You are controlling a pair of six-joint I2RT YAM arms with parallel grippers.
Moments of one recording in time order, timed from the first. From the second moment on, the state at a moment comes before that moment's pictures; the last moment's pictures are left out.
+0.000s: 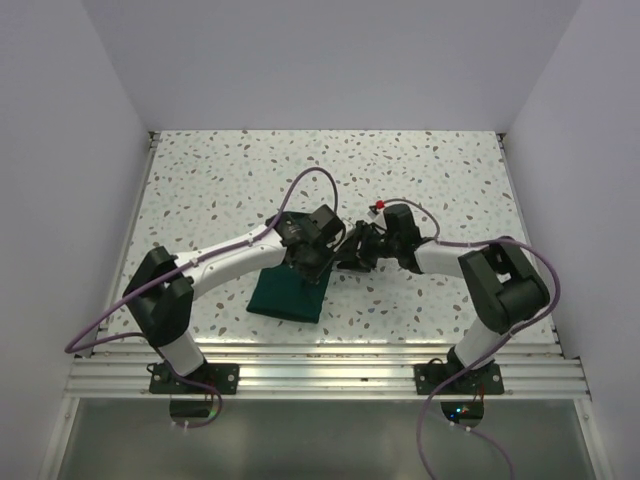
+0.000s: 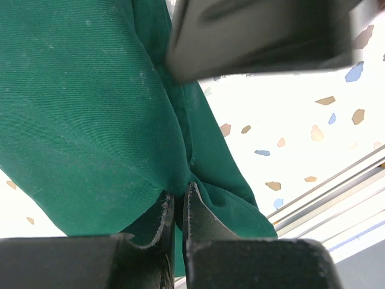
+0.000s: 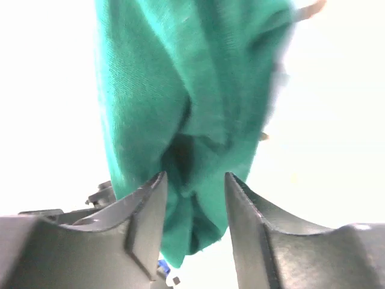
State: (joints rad) left arm -0.89 1.68 1.29 -0.81 -0.05 -0.20; right arm 0.47 1.71 0.74 0.29 -0.65 1.03
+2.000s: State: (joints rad) left arm -0.96 1.66 1.13 -0.59 -0.08 -0.20; right arm 0.33 1.74 0.76 0.19 -0.61 1.02
